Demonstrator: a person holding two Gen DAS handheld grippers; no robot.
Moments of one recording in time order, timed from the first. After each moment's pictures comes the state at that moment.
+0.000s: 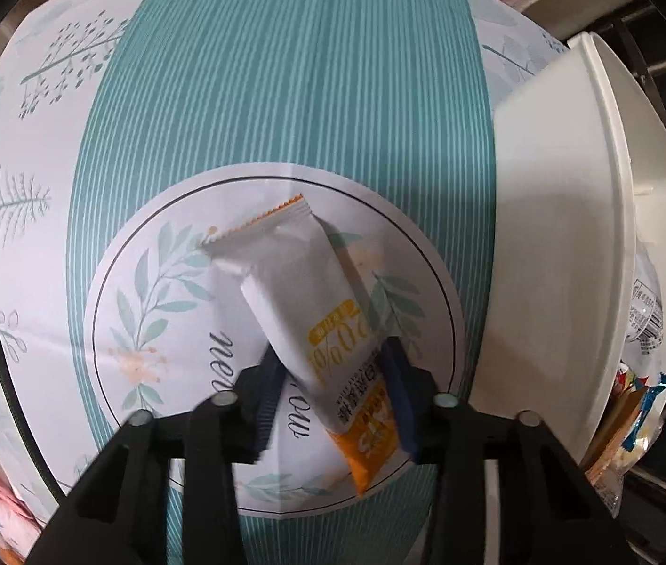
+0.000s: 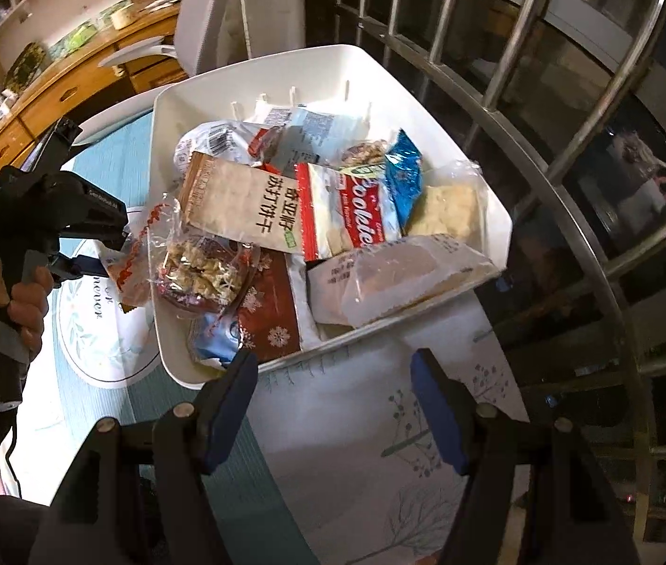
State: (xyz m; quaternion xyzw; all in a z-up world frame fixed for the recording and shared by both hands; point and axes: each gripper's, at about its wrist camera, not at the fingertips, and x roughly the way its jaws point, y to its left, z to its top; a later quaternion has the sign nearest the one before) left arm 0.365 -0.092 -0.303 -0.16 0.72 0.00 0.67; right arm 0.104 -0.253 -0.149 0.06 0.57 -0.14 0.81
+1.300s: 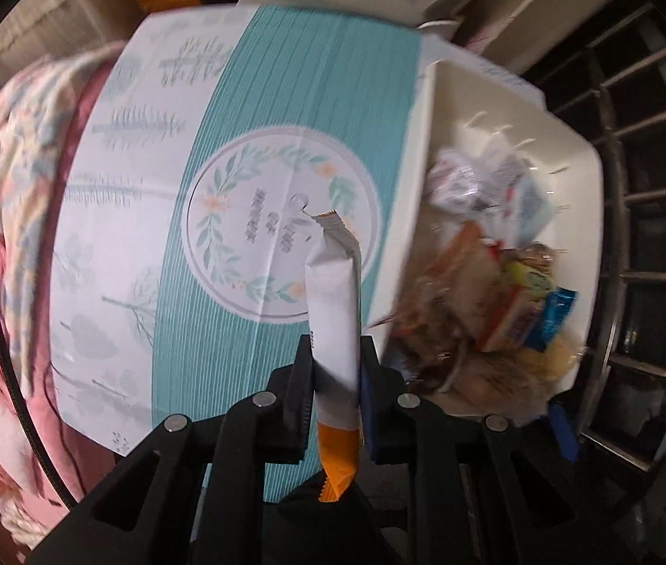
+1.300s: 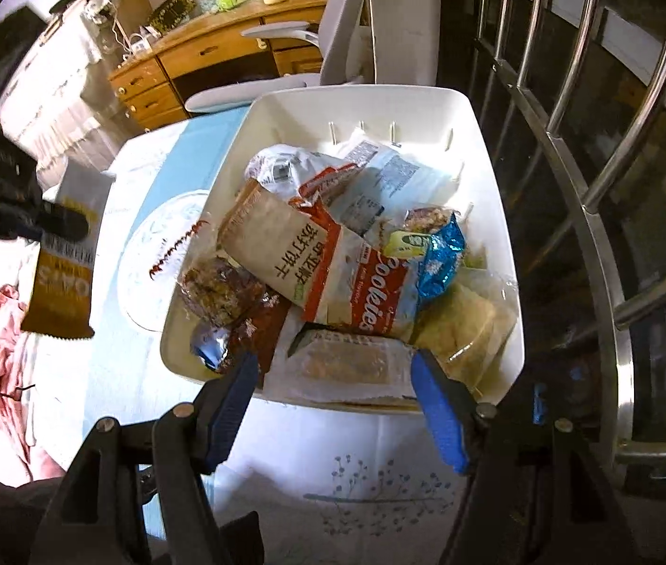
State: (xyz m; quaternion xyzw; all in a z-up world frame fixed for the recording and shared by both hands) left arm 0.254 -0.145 -0.124 -0.16 0.70 0.08 0.70; right arm 0.135 -0.321 -0.130 0.00 0.56 0.11 0.82
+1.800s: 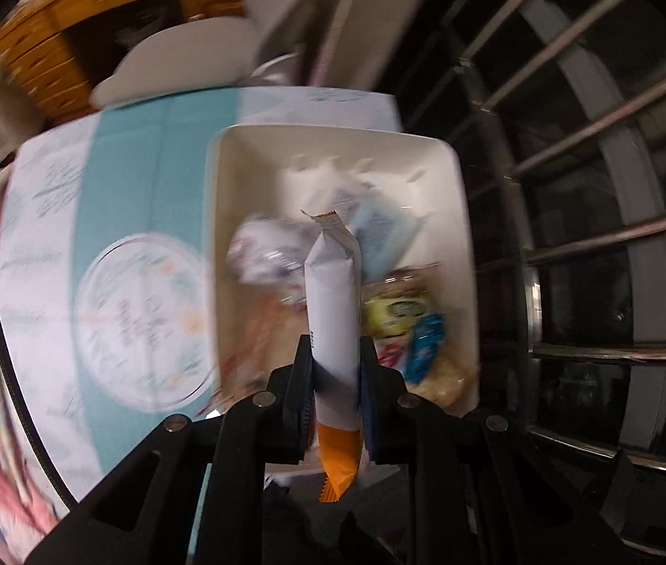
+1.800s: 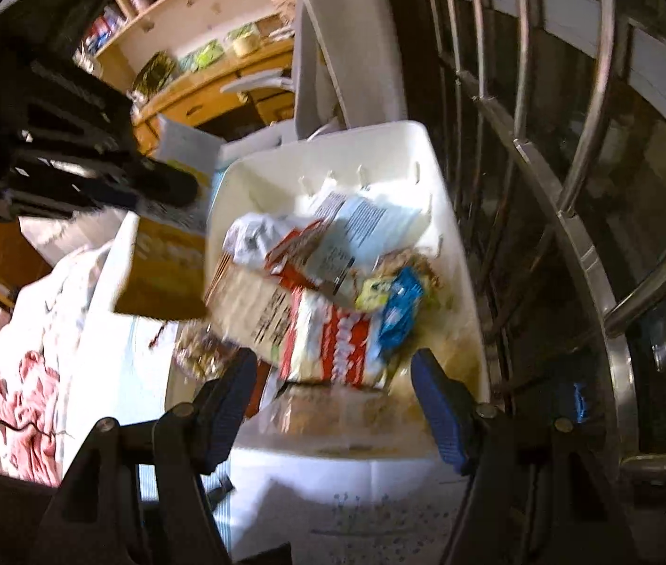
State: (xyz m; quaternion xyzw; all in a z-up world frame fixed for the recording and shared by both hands) left arm 0.318 -0.241 -0.098 -0.11 0.65 -0.07 0.75; right arm 0.152 -0.369 -0.115 0.09 0.51 0.10 0.85
